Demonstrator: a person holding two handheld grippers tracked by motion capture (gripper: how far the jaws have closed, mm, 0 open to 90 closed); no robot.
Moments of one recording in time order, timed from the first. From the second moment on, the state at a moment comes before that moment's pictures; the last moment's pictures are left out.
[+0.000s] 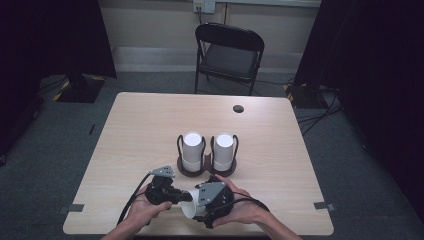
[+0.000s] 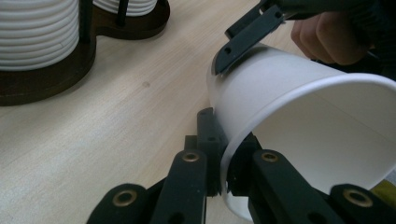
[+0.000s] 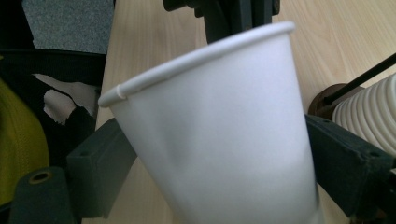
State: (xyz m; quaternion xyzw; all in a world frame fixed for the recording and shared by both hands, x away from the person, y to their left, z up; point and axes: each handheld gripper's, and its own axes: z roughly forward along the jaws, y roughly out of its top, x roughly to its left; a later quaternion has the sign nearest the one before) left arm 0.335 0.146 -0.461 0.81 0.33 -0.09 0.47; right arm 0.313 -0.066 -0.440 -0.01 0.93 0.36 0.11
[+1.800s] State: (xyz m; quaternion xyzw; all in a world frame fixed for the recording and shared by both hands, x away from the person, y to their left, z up) left arm 0.331 0.151 -0.464 0.78 0.35 -0.08 0.51; right arm 0.311 -0.056 -0.438 0.04 0.90 0.41 0.14
